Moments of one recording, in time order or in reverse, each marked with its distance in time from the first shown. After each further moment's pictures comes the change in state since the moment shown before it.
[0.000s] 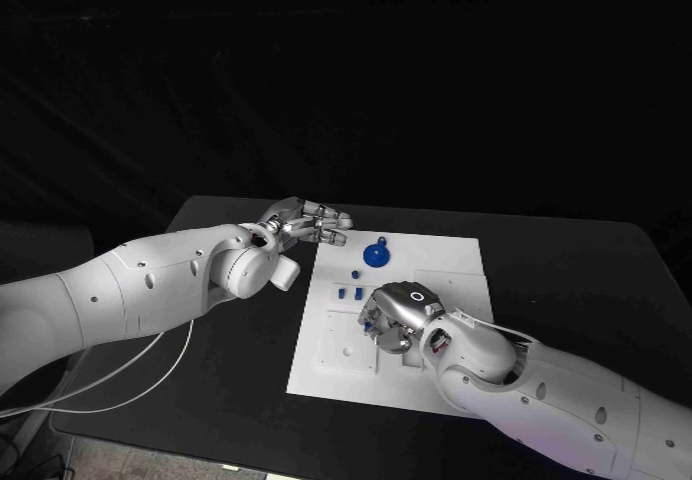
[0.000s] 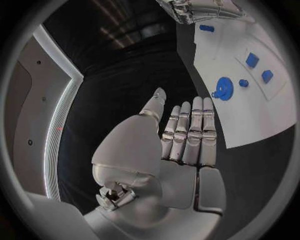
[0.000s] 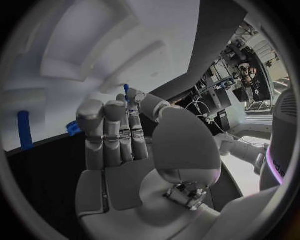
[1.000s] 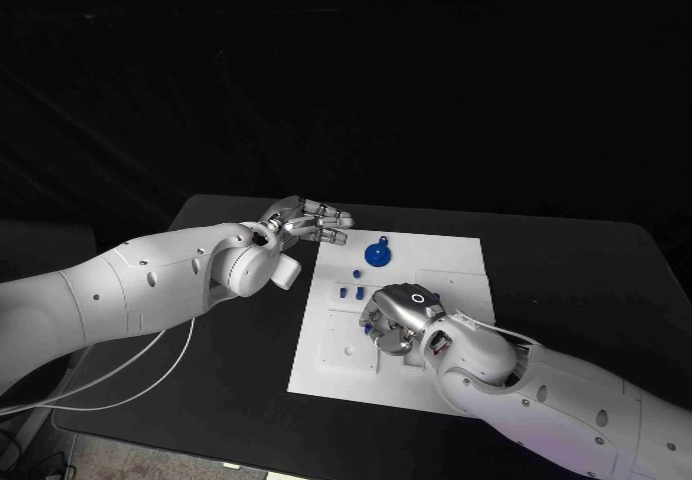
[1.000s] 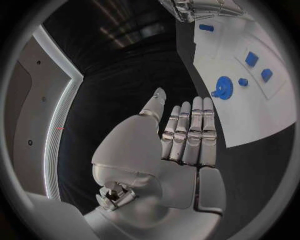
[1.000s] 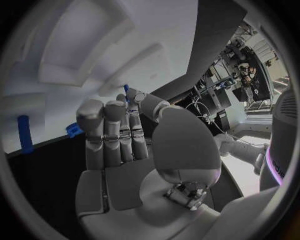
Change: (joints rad) left arm 0.000 -0.001 0.000 -0.003 -0.001 0.001 -0.001; left_hand 0.000 0.000 0.000 0.000 0.000 0.000 0.000 0.000 0.000 0.000 0.000 0.000 0.000 0.000 0.000 0.000 0.000 0.000 0.000 0.000 0.000 -0.001; right arm -0.007 0.001 -0.001 0.000 -0.001 0.001 0.001; right_hand 0.000 0.000 -0.001 -0.001 0.005 0.003 0.003 0.002 0.001 0.000 0.000 0.000 0.001 0.000 0.000 0.000 -0.002 -0.001 0.000 0.000 -0.004 -0.001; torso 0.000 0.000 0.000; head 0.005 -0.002
